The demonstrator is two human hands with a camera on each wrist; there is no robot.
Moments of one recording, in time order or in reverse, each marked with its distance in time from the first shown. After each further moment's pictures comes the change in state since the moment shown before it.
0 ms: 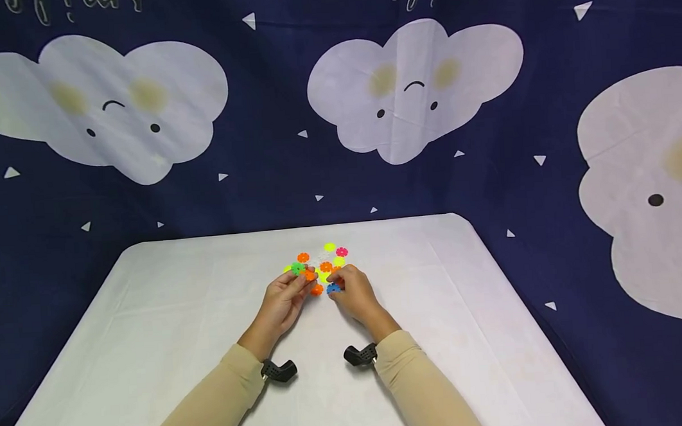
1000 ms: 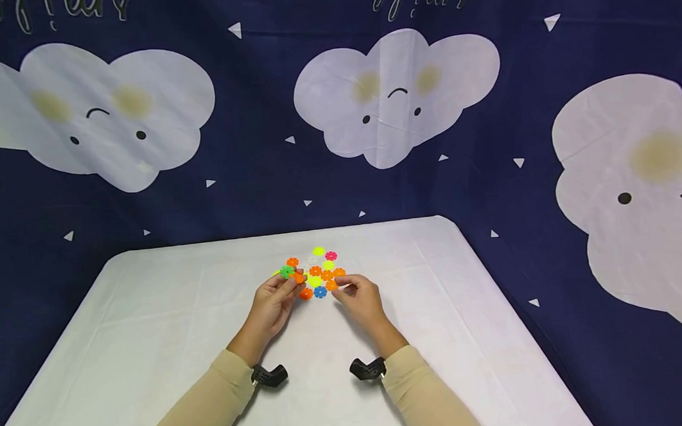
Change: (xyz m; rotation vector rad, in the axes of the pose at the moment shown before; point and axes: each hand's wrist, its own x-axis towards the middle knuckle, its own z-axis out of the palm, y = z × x) left_hand 0.002 0.000 0.002 0.038 0.002 0.022; right_hand -0.031 0.005 -0.020 0.333 0.176 0.149
